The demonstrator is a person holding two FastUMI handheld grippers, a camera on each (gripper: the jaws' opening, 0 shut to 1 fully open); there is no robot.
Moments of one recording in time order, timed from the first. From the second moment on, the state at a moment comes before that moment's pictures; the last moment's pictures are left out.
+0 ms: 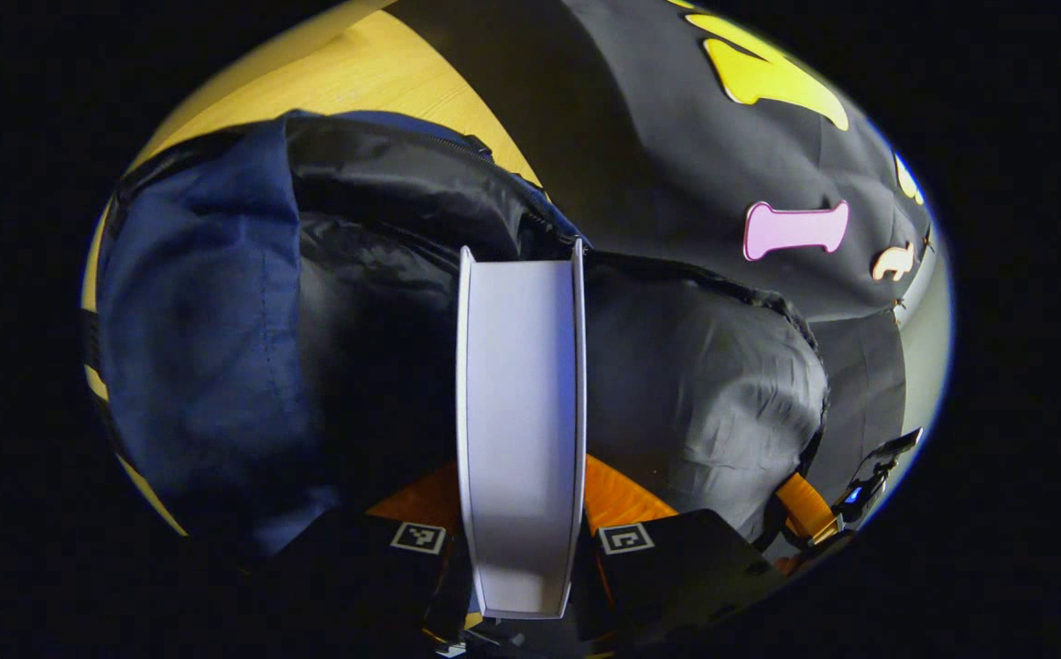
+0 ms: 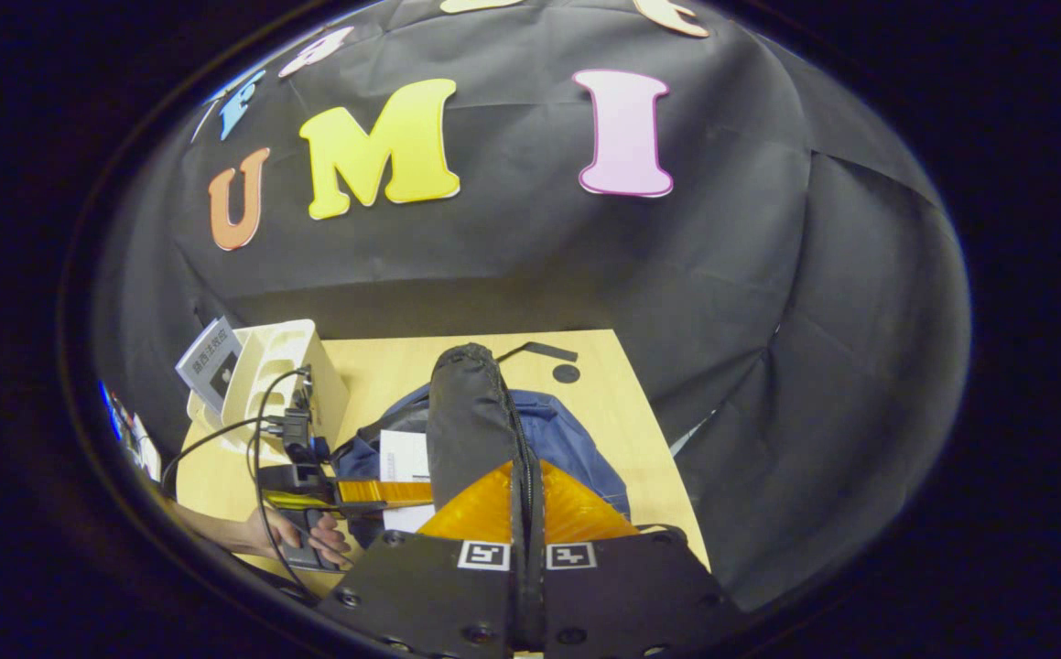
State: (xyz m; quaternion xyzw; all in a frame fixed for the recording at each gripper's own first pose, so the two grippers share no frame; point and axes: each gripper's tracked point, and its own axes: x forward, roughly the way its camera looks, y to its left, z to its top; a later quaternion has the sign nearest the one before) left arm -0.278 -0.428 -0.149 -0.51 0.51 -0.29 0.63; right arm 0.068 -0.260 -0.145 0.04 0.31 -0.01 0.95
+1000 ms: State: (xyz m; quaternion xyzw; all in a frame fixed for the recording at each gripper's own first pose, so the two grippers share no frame) left arm -0.298 -0.337 -0.140 -0.30 0.64 -0.19 0.68; right arm 0.069 -0.243 -0.164 0.05 0.32 0.01 0.94
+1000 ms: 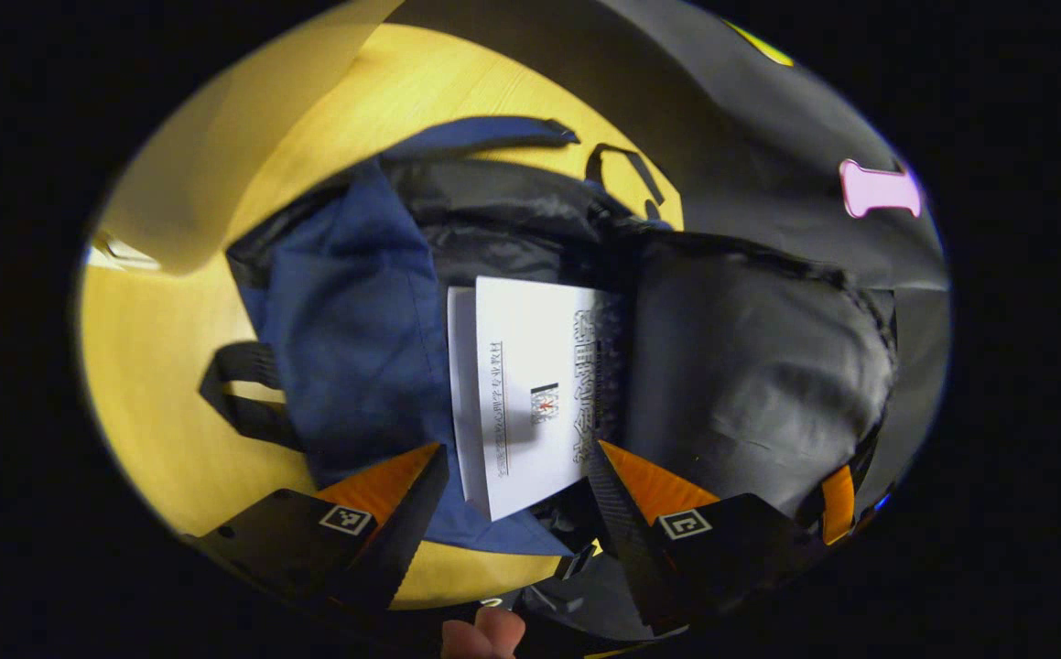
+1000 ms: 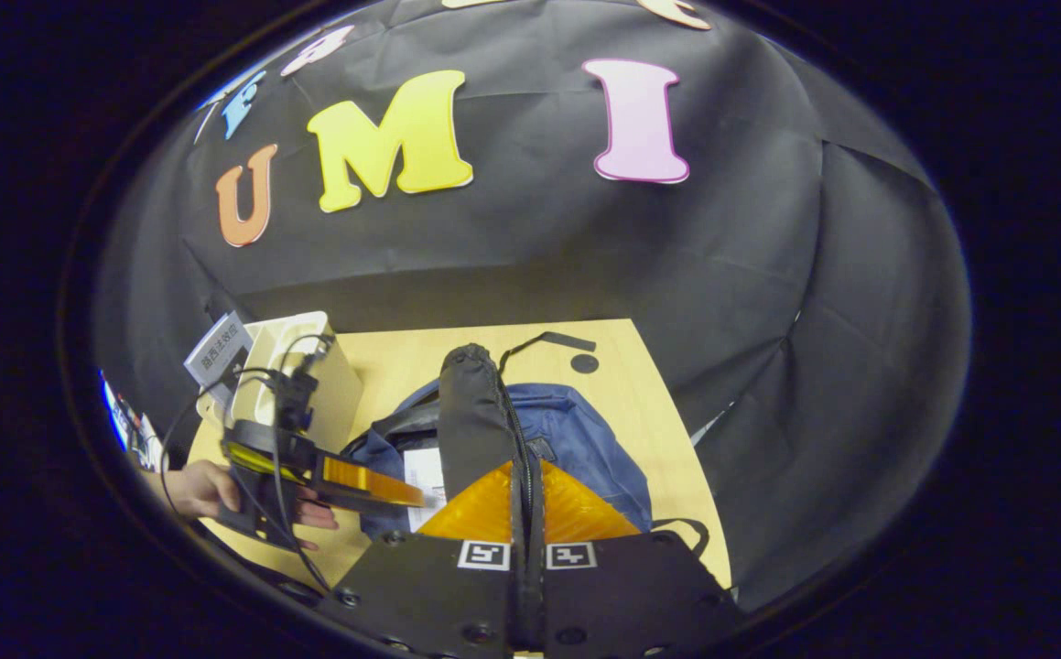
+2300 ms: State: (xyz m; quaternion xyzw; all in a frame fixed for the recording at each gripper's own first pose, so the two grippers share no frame) left arm -0.230 0.032 0.046 -0.06 0.46 -0.01 0.89; right arm 0.060 -0.205 -0.177 0.04 0.33 -0.01 0.94
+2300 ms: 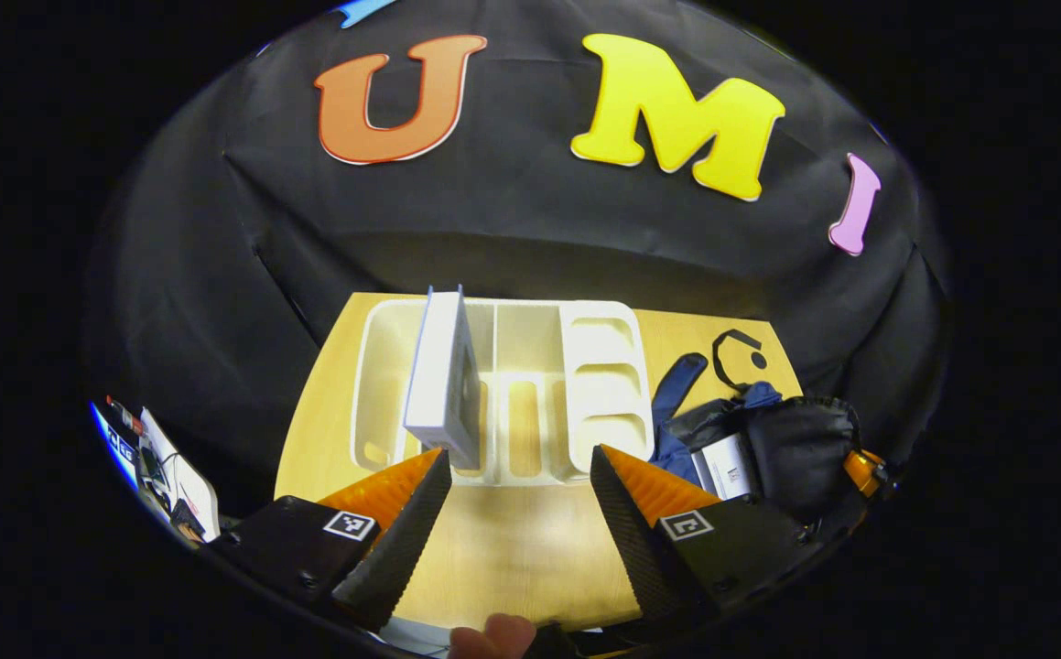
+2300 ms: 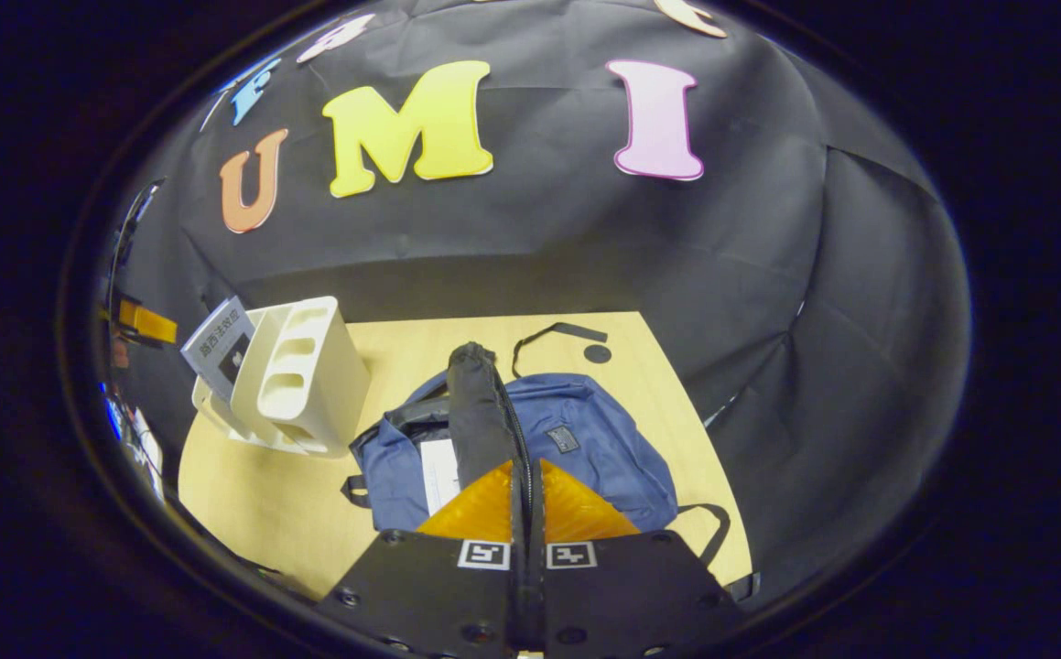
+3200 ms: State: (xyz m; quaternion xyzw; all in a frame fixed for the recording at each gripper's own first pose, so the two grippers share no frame) left arm -0.155 0.080 -0.024 -0.07 0.57 -0.02 0.82; right arm 0.066 -0.216 -0.185 0.05 0.34 -0.03 0.94
